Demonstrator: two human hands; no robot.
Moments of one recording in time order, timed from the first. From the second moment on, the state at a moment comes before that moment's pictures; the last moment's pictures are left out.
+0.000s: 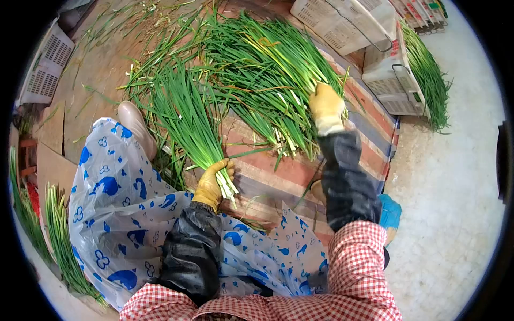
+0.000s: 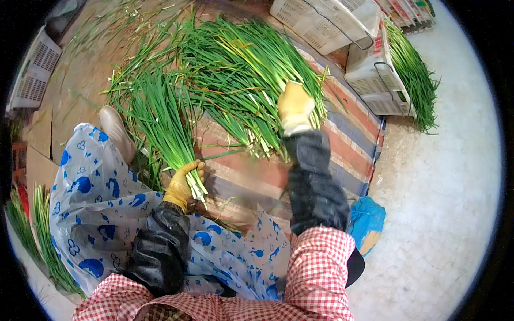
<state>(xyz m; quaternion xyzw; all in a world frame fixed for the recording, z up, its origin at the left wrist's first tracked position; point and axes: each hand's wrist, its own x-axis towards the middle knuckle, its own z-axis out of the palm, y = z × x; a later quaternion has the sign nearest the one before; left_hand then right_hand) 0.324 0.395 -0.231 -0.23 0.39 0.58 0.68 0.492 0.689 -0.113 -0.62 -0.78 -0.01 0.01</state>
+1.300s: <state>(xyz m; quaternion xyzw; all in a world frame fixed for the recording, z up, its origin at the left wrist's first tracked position) 0.319 0.399 -0.243 -0.27 0.33 0.65 0.63 0.486 0.750 -0.172 -0.64 -0.77 -0.04 0.01</state>
